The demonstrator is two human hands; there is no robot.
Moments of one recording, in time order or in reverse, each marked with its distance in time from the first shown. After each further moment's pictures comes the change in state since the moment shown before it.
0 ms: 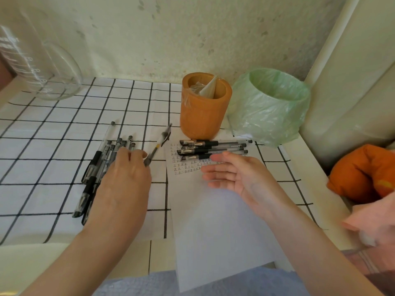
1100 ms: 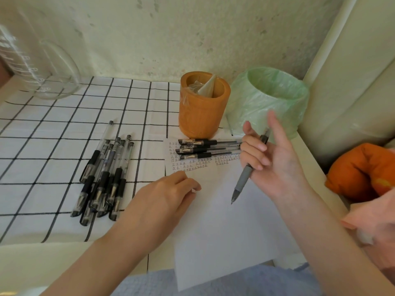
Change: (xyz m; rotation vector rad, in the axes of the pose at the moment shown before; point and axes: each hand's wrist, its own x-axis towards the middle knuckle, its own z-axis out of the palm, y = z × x) left_hand -0.012 0.025 0.011 -0.211 -0.247 0.384; right_hand 0.005 -0.029 -0.020 0.599 -0.114 -0.066
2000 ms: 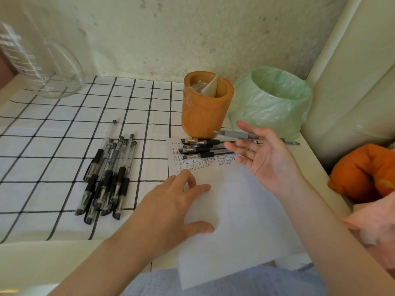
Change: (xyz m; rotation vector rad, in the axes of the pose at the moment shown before) left_hand -0.004 0.004 0.004 0.120 -0.188 -0.006; right_hand 0.014 -0.002 -0.017 -0.336 0.080 -0.057
